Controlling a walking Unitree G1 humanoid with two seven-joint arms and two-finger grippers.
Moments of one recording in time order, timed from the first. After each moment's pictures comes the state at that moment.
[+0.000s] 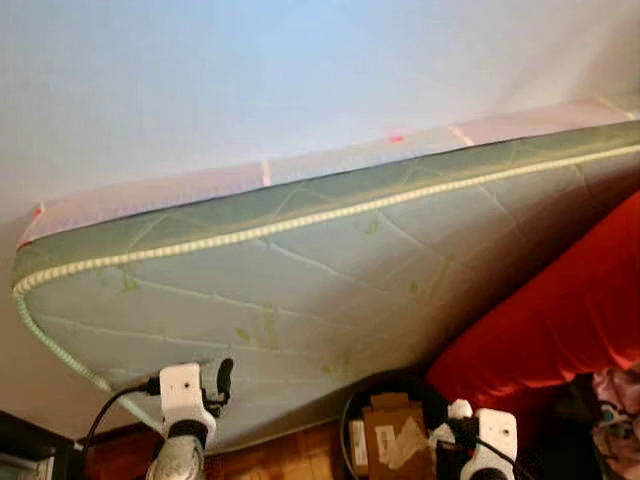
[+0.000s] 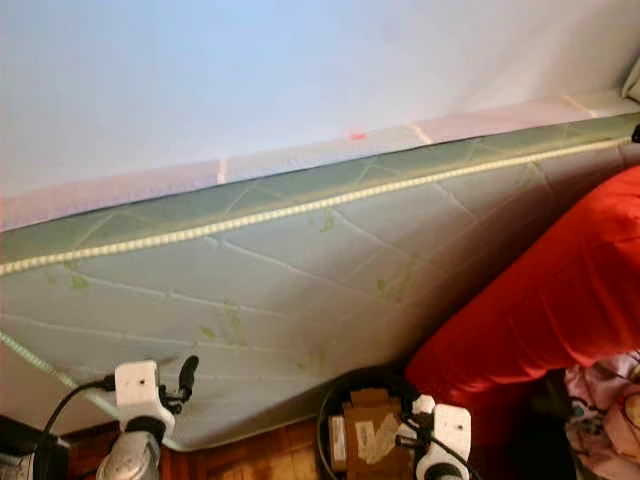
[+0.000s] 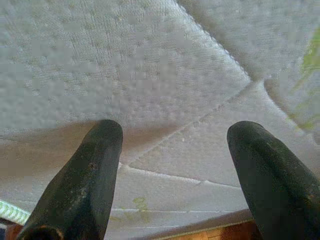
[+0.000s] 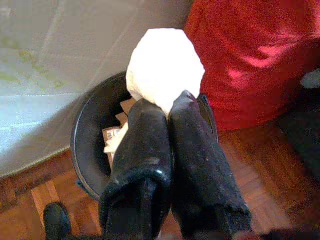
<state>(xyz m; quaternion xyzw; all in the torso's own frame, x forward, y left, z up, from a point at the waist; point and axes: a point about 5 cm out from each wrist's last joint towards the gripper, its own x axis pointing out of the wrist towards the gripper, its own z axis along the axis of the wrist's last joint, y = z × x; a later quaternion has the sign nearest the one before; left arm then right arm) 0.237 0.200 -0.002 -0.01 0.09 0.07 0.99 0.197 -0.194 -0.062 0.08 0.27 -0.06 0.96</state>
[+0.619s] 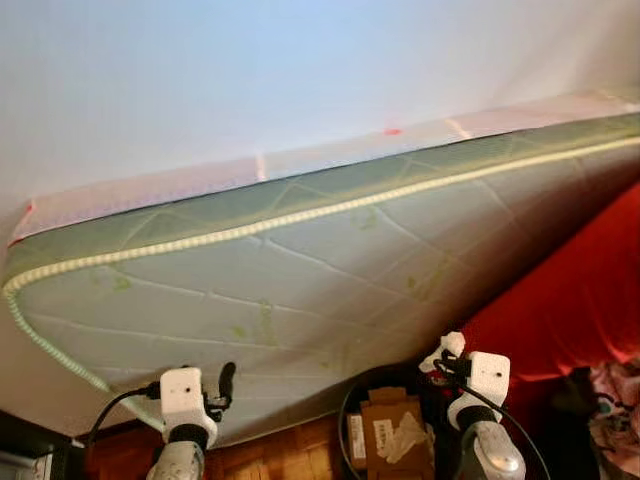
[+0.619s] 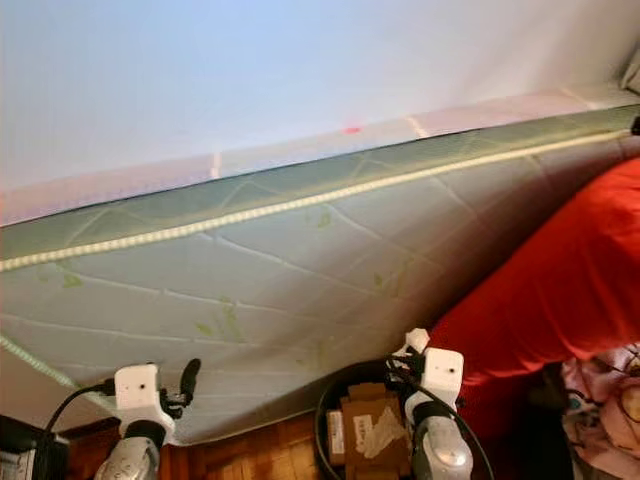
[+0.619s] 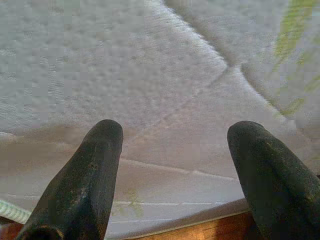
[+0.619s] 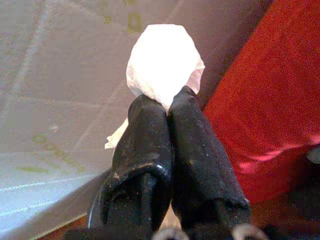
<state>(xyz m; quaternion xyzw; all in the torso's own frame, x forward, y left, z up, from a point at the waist) 0.233 0.196 0.001 -0.01 0.09 0.06 0.99 0.254 -0.181 -0.016 0.07 0.14 -0.04 0.99</state>
